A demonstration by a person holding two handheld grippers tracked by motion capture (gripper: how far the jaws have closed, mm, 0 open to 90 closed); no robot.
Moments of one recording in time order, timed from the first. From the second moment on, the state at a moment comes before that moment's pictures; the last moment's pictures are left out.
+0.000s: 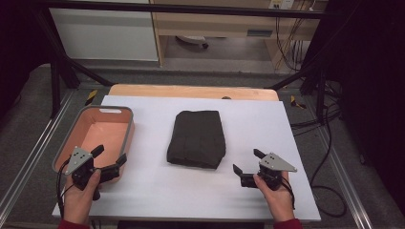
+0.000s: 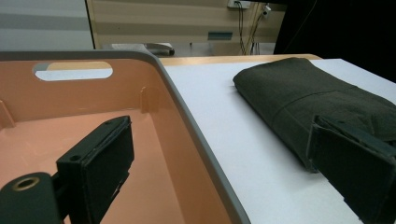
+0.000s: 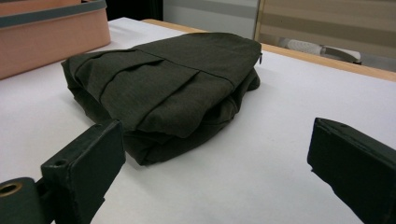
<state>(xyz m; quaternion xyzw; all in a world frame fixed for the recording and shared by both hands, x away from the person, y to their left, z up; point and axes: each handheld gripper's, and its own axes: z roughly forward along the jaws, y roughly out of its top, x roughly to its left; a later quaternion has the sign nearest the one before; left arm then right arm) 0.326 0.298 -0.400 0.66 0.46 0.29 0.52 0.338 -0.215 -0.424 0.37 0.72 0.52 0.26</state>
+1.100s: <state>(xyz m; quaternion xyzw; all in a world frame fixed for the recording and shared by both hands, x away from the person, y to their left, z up) 0.326 0.298 -0.401 0.66 0.46 0.30 0.51 0.332 -0.158 -0.436 0.34 0.79 0.46 0.21</state>
